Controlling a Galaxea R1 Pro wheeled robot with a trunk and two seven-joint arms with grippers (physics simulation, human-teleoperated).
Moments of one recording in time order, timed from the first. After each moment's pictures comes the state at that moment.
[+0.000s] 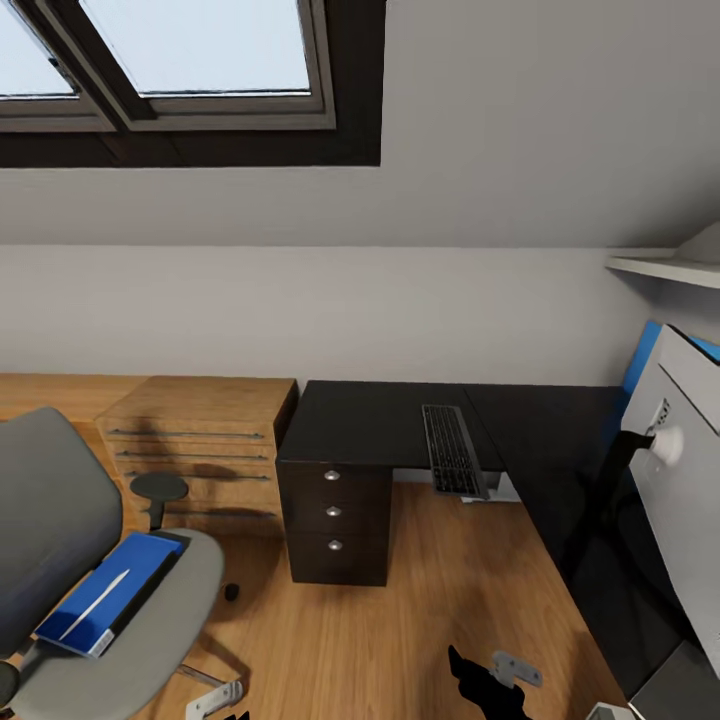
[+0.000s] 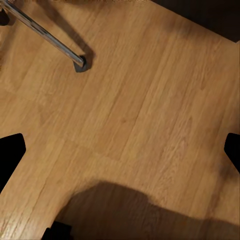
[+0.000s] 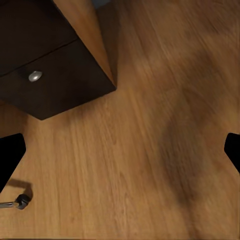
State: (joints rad) left arm -0.32 -0.02 0.14 -0.27 0.23 -0.07 0.03; right arm -0.49 0.02 -0.40 0.01 -0.08 -0.42 0.21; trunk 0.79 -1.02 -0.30
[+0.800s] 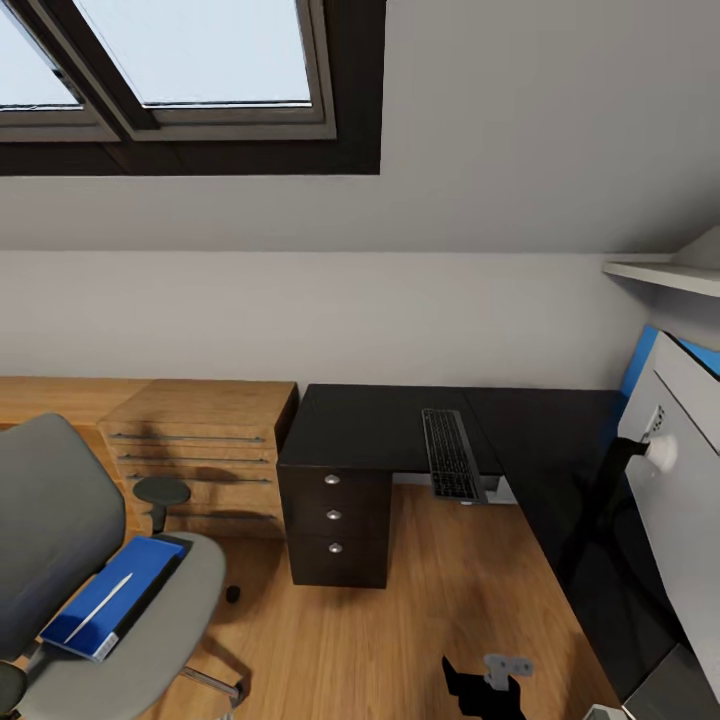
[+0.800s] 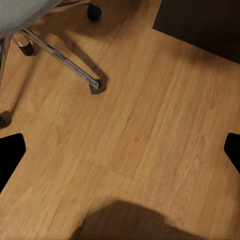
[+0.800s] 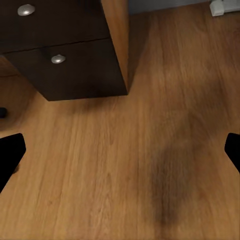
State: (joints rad) left arm -0.32 -0.02 0.13 -0.06 0.21 -0.42 0.03; right arm -0.48 0.00 -0.30 0.01 0.12 -0.52 0.22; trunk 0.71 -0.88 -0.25
